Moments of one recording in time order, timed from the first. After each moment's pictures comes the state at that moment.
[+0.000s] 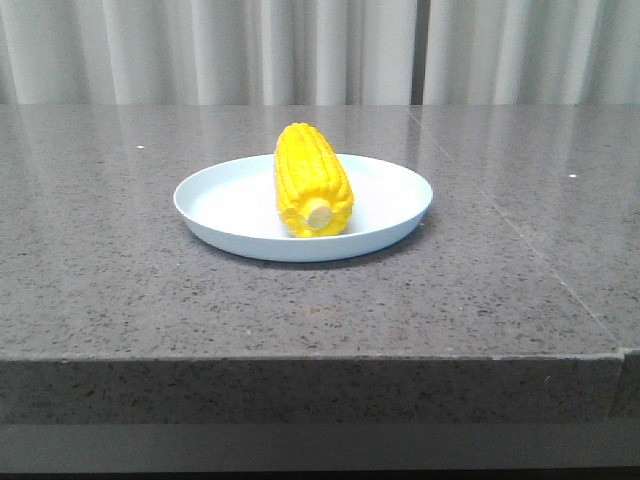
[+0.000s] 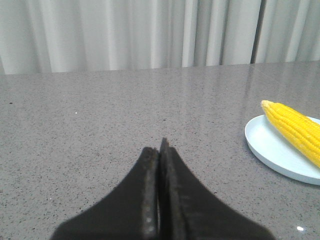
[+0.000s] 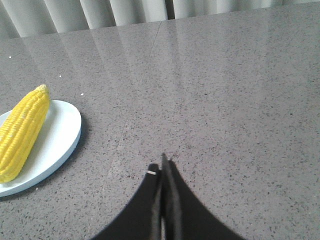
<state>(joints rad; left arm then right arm) -0.25 0.00 -0.44 0.13 0.64 -0.11 0.23 0.31 -0.43 -0.14 0.45 0.38</state>
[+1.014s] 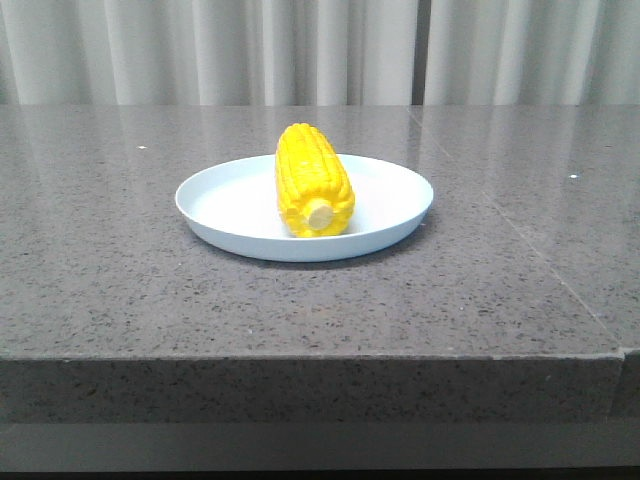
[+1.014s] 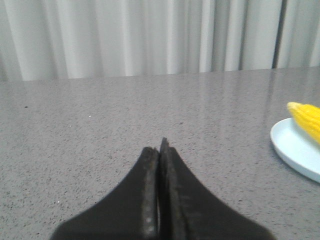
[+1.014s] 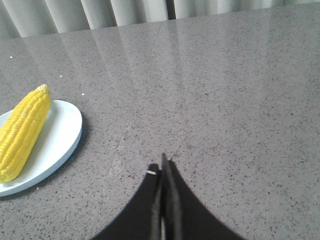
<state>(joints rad) -0.11 -0.01 -0.25 0.04 0.39 0.00 0.23 0.31 -0.43 -0.14 0.45 0.38</state>
